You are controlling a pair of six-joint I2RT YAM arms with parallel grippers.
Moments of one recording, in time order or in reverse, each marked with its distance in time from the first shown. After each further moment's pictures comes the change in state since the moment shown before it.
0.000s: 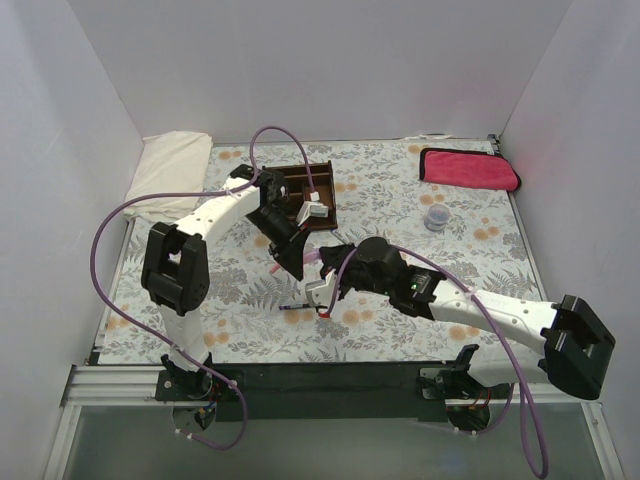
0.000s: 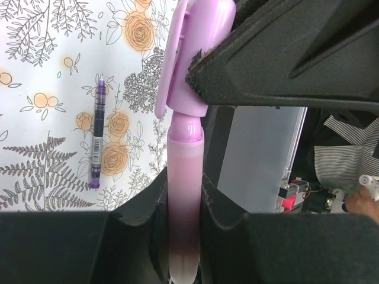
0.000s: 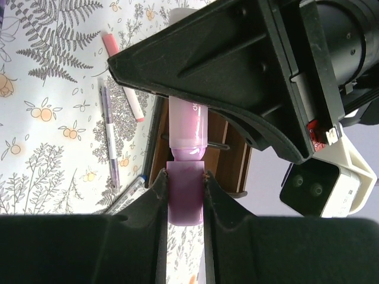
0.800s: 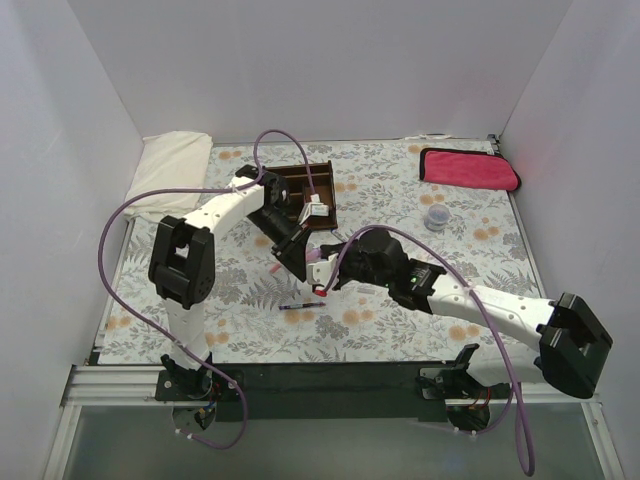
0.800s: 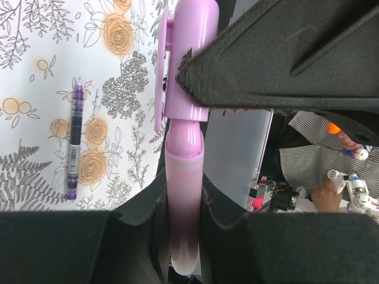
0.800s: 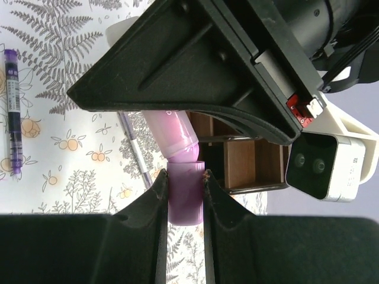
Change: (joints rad) left arm 0.006 0.070 0.019 -0.050 0.083 -0.010; right arm -0.042 0.029 0.032 0.019 -0.043 0.317
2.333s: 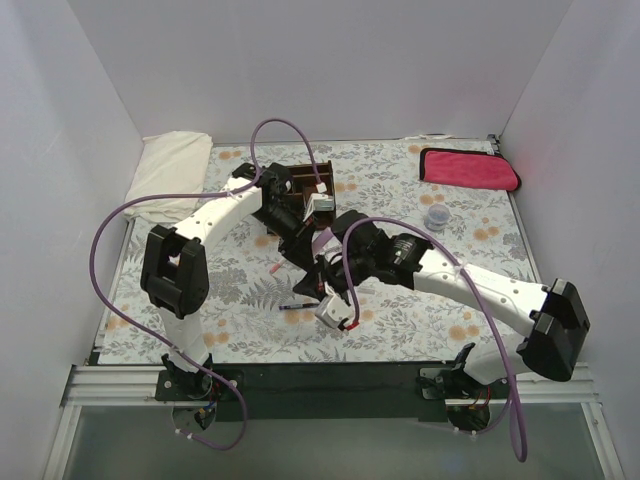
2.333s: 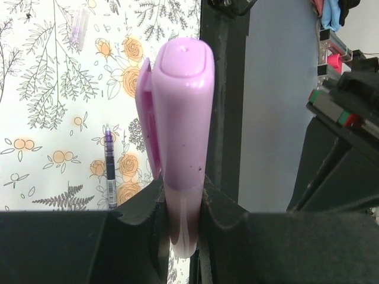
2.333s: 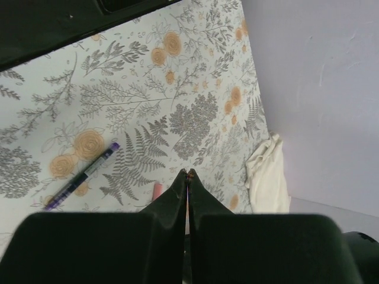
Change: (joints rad) left arm -0.034 -0.090 0.008 0.127 0.020 0.075; right arm 0.020 0.139 0.373 -0.595 -0.654 -0.665
